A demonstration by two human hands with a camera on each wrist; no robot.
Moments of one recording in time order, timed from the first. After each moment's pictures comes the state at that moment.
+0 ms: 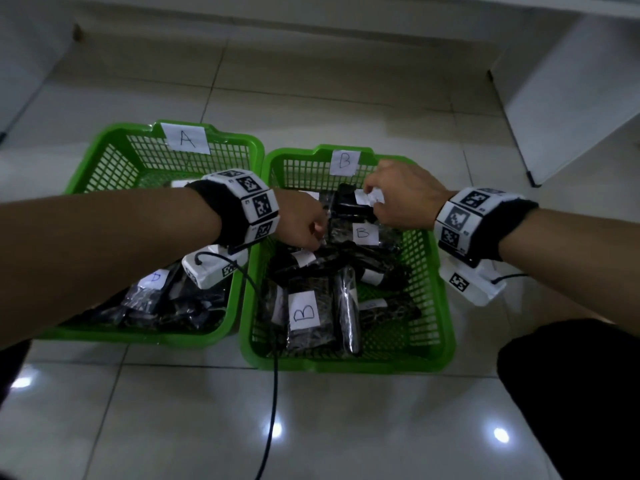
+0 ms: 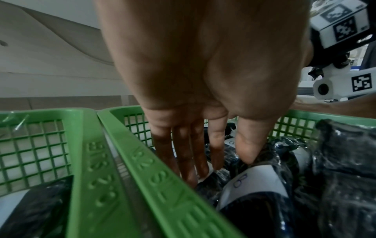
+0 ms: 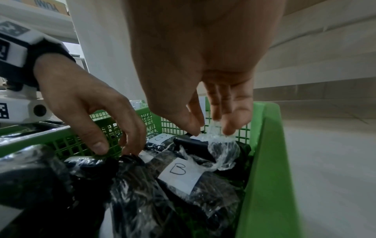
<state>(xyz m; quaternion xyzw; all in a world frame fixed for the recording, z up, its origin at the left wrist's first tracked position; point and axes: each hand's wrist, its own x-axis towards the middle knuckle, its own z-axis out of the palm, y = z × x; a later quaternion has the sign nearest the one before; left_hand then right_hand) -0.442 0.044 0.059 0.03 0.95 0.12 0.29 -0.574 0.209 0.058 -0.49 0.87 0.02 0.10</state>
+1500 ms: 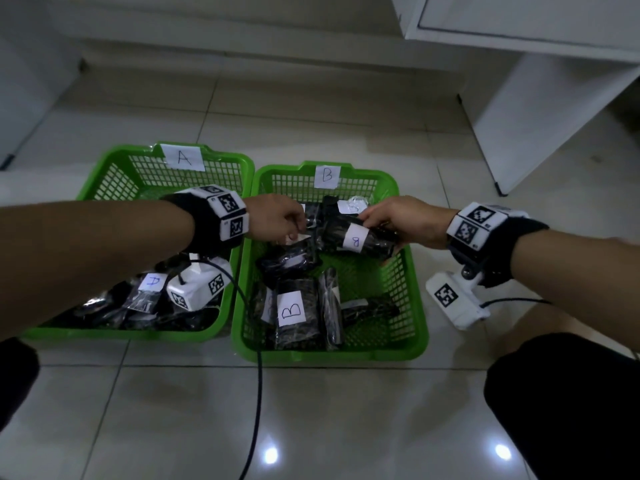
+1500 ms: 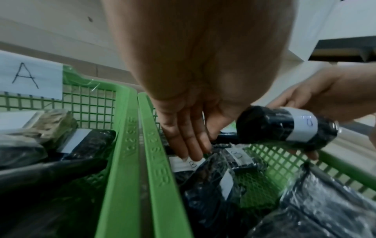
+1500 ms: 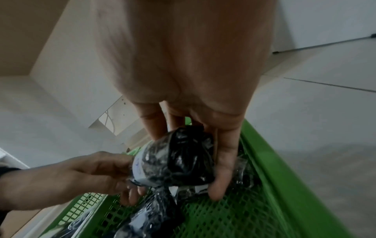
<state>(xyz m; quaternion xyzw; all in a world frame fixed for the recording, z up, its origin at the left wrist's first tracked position) -0.421 0.035 0.076 -0.08 0.93 0.26 0.23 -0.545 0.251 0.091 -0.18 0.81 -0.36 0.44</state>
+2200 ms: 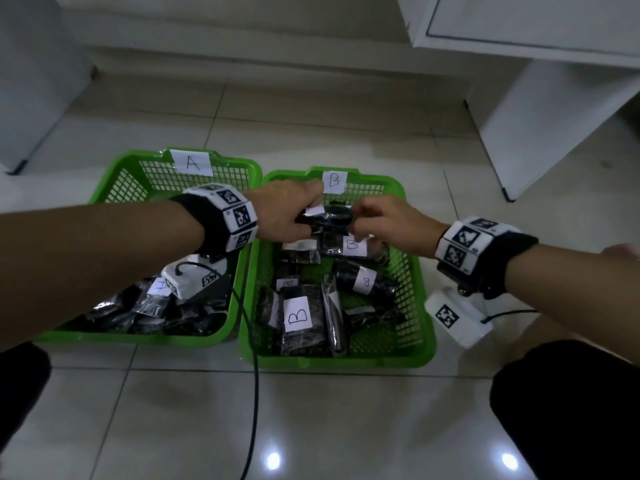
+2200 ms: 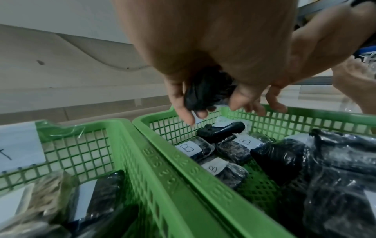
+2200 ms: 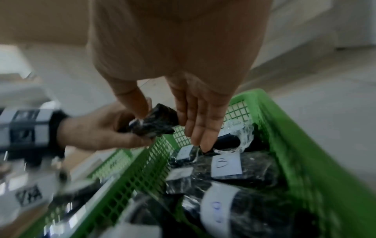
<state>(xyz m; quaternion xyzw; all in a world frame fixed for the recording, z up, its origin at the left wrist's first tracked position) -0.422 0.034 0.091 0.04 0.98 0.15 0.08 -0.526 0.239 0.093 -0.36 0.82 -0.31 0.32</state>
